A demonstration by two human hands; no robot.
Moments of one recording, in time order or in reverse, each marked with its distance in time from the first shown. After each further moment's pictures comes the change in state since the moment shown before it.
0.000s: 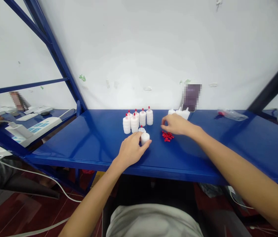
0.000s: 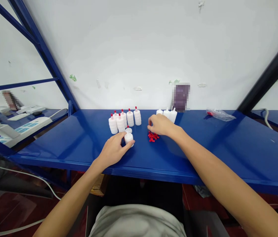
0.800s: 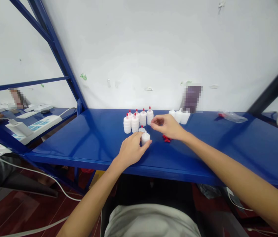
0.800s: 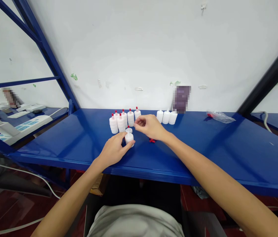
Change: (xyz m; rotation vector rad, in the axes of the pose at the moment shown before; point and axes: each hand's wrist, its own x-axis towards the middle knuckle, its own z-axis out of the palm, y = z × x) left_hand 0.000 0.000 0.001 -0.002 -0.006 0.014; right_hand -0.005 -0.037 0.006 0.788 0.234 -0.209
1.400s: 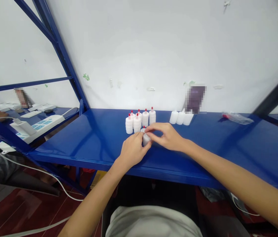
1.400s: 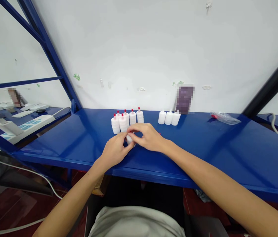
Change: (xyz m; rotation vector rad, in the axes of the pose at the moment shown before) left_hand 0.000 -0.003 0.003 0.073 0.034 -0.009; right_hand -0.017 -0.012 0.021 -0.003 -0.025 -0.283
